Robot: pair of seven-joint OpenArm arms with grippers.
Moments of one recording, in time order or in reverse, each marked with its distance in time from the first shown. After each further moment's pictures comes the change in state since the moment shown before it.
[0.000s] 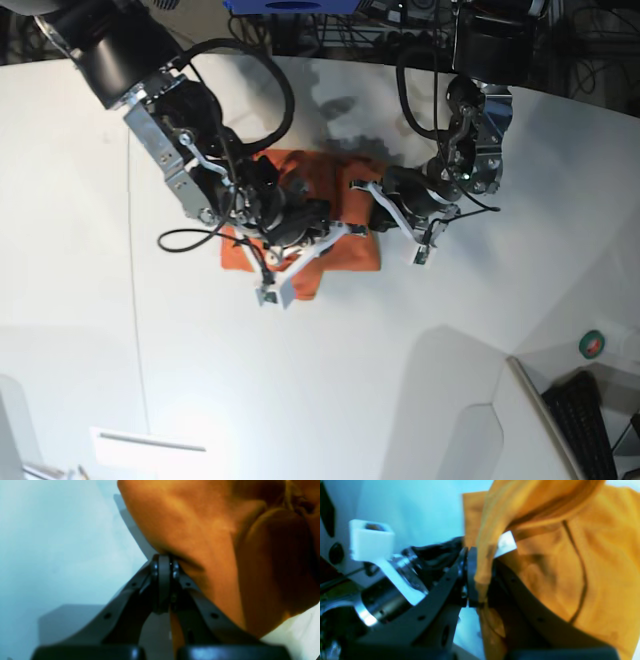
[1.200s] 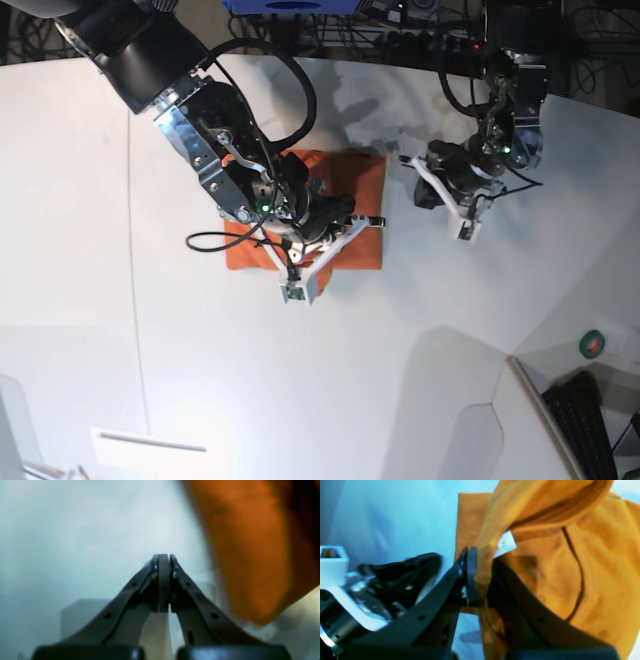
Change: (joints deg) left arm 7.8 -5.3 -6.3 9.7 1.5 0.1 3.3; right arm 1.4 -2.2 -2.7 -5.1 -4.0 0.0 1.8
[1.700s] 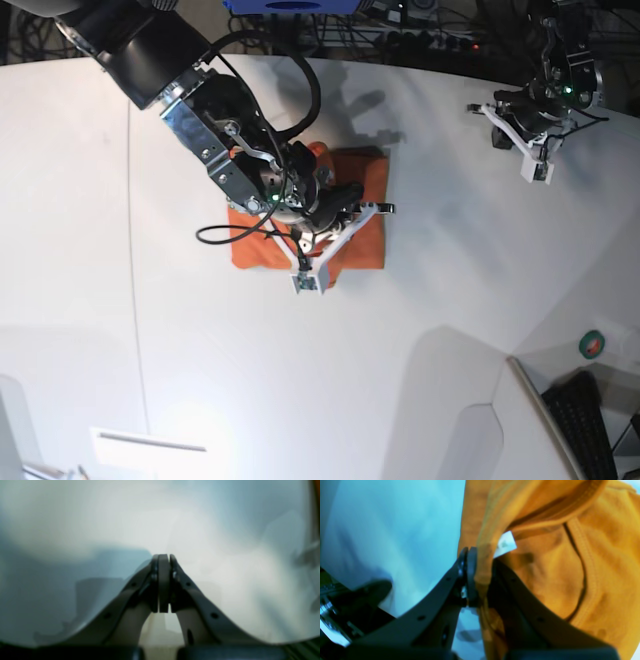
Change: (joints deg) left arm 14.3 -0.8 -17.9 11.6 1.2 -3.1 7.7; right arm -0.5 0.0 -2.7 0.0 0.0 0.0 0.5
